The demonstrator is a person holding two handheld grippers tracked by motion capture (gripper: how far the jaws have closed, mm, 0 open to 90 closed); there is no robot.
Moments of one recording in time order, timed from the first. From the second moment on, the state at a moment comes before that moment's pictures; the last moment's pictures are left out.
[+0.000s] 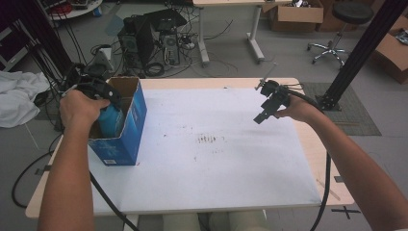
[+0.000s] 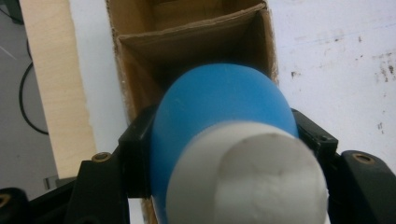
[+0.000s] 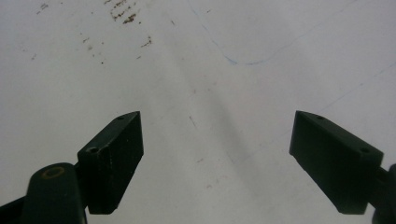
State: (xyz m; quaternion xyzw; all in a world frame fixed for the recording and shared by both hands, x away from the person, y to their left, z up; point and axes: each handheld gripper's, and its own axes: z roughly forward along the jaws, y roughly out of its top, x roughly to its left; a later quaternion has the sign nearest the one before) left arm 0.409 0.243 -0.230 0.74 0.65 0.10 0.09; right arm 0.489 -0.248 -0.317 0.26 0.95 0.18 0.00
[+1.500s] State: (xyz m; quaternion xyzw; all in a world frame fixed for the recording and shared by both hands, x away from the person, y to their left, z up) left arm 0.409 0.260 -0.278 0.71 0.69 0.07 0.12; right arm 0.488 -0.245 -0.320 0.26 0.95 0.17 0.00
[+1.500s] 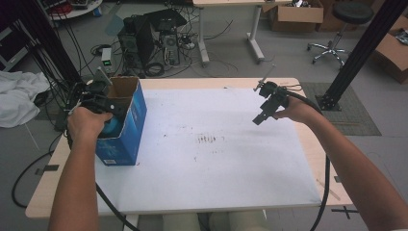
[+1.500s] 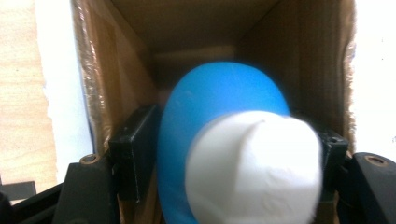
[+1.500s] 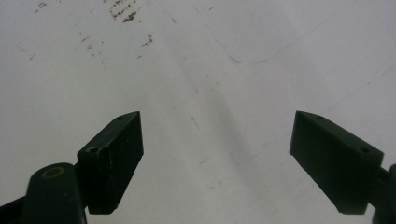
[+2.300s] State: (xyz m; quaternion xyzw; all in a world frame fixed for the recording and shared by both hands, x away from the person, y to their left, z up) left arm 0.398 0.258 -0.235 0.71 0.68 0.09 0.14; right arm 0.481 -0.249 -0.312 0.26 0.95 0.18 0.01
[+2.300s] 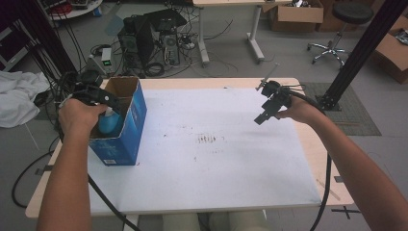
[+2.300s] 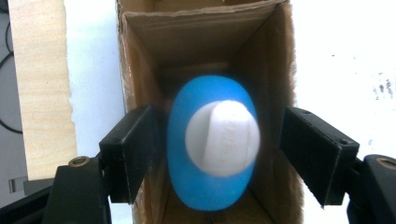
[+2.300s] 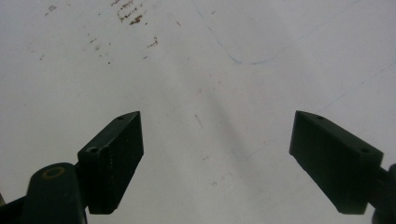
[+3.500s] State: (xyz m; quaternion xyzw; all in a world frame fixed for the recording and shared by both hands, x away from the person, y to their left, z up) left arm 0.391 0.176 -0.191 0.79 0.57 0.11 0.20; right arm 0.472 -0.247 -0.306 0.25 0.95 0.18 0.01
